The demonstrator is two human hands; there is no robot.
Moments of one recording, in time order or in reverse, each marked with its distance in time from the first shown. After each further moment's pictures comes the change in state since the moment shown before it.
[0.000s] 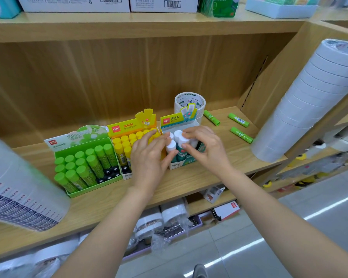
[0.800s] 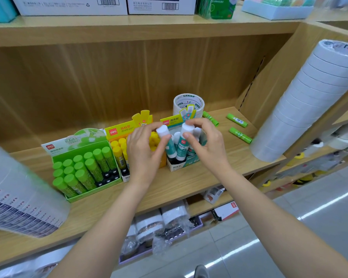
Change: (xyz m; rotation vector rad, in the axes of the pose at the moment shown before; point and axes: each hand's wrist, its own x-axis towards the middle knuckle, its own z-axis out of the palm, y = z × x) left_hand 0.026 0.005 -0.019 -0.322 0.080 -0.208; right_hand 0.014 -0.024 -0.003 0.073 0.166 0.128
